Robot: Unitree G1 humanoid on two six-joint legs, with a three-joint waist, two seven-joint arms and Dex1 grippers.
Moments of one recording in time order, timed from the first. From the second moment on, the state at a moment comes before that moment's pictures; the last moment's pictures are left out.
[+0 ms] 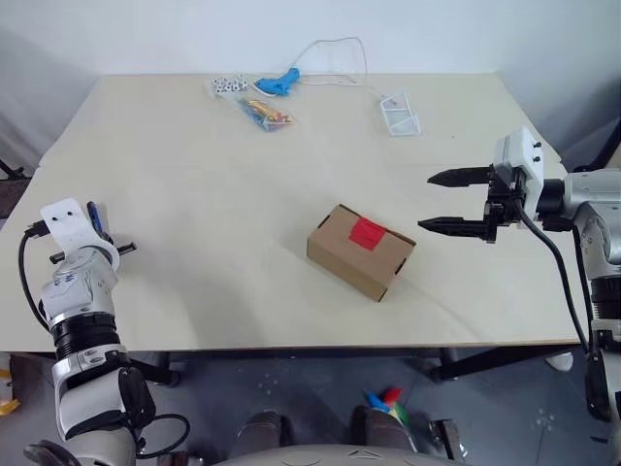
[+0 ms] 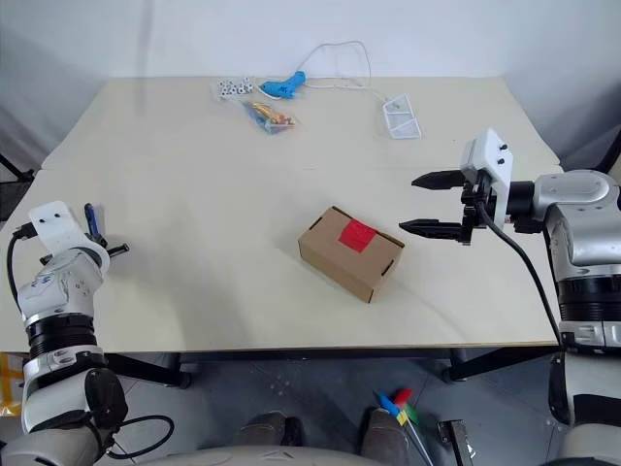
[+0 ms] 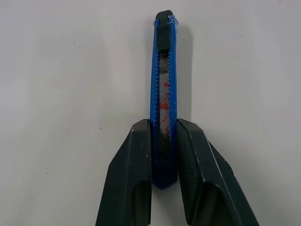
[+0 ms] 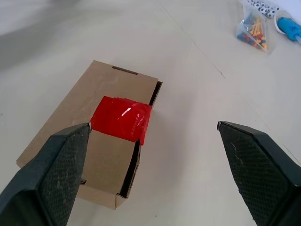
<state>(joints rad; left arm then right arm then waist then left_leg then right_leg) -0.64 0.52 0.53 0.48 -0.17 0.66 0.19 -0.80 -0.85 -0.02 0.30 0.35 0.33 1.36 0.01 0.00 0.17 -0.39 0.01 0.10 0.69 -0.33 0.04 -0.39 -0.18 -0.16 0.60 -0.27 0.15</state>
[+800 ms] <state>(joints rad) -0.18 0.89 0.08 -0.08 -0.27 0.07 -1.06 -0.72 -0.79 0.10 -0.48 0.49 0.75 1.05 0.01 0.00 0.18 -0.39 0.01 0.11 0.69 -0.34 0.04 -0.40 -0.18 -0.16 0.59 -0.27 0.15</state>
